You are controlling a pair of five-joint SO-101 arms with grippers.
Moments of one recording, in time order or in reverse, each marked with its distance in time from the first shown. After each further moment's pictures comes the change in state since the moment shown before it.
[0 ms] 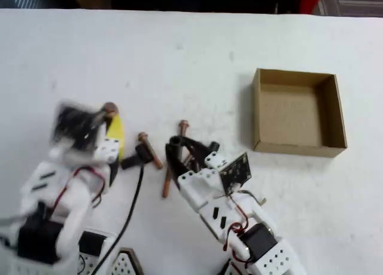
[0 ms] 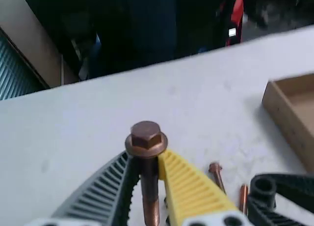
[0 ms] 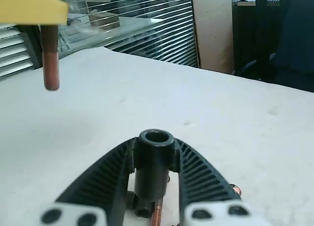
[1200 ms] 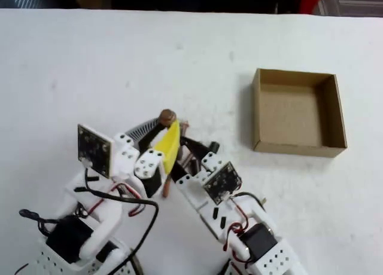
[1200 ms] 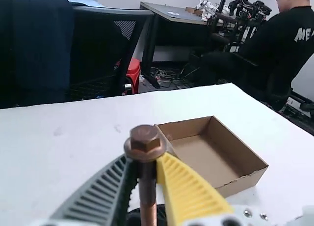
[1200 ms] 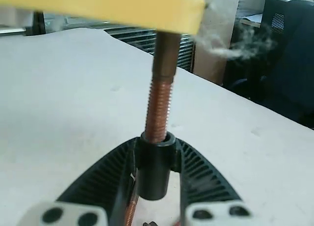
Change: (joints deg) left arm 23.1 -6.8 17.7 -23.2 16.9; right arm 0.1 0.0 0.0 0.0 13.3
